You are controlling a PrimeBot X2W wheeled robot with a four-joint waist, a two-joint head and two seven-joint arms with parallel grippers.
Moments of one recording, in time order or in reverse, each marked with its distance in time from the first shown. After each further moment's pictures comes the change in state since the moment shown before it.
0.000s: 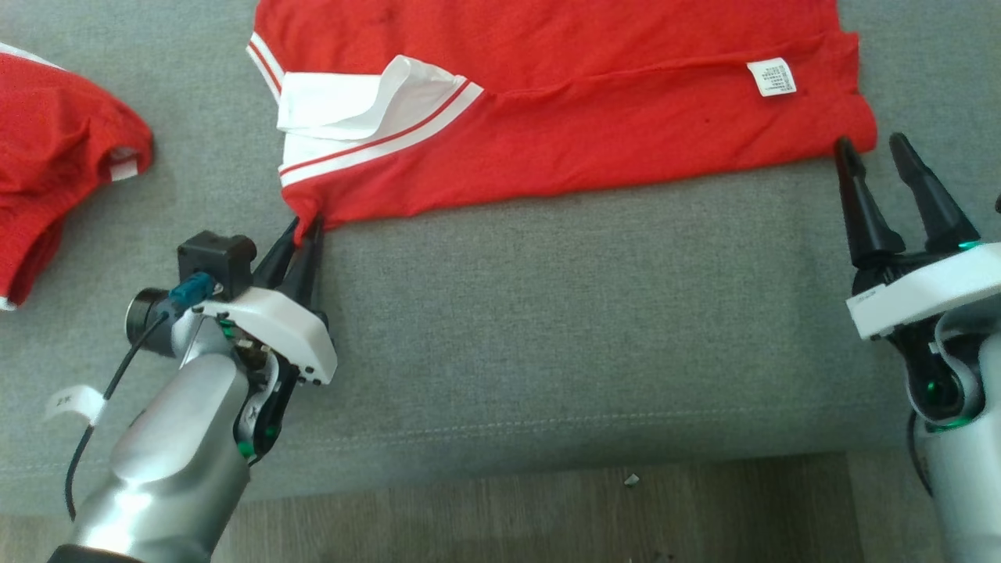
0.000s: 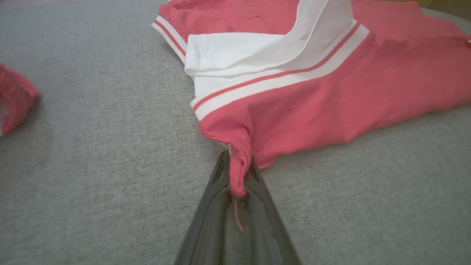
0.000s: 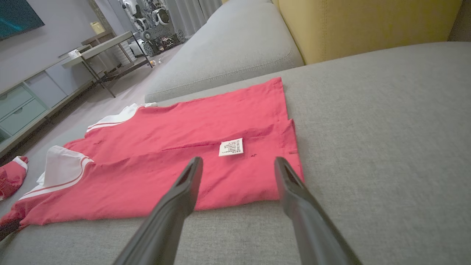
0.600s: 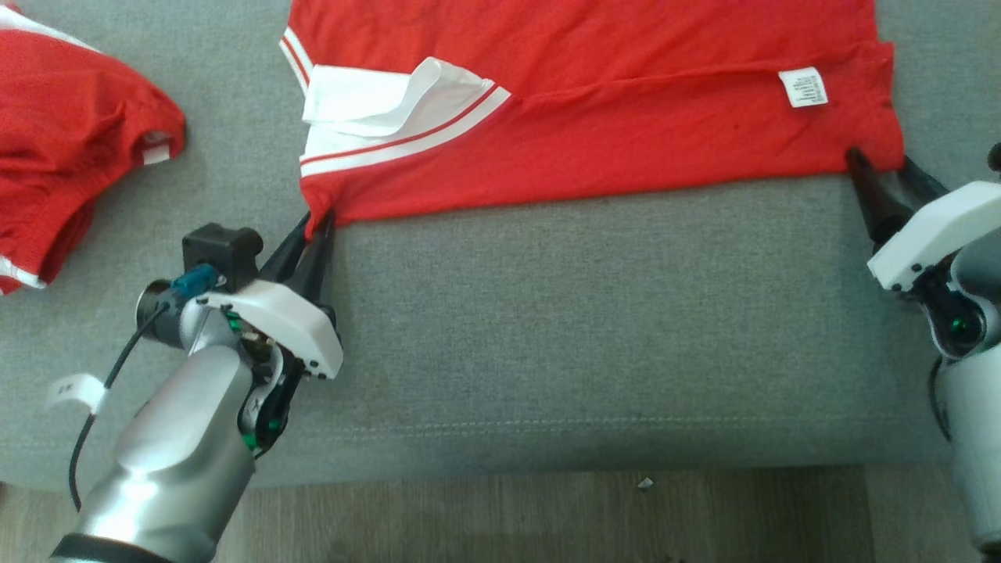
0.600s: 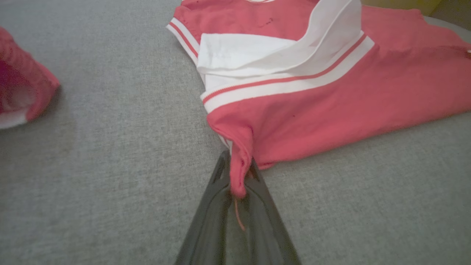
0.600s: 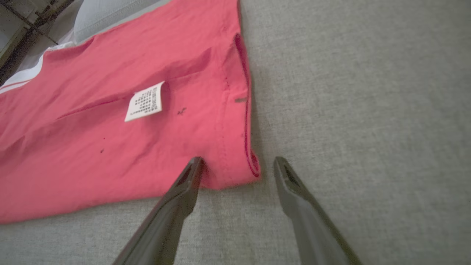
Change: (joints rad) left arm -0.032 -0.018 -0.010 0.038 -0.026 -0.051 -0.002; right arm -0.220 -0.011 -0.072 0.379 -0.009 0.000 0.272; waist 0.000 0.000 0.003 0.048
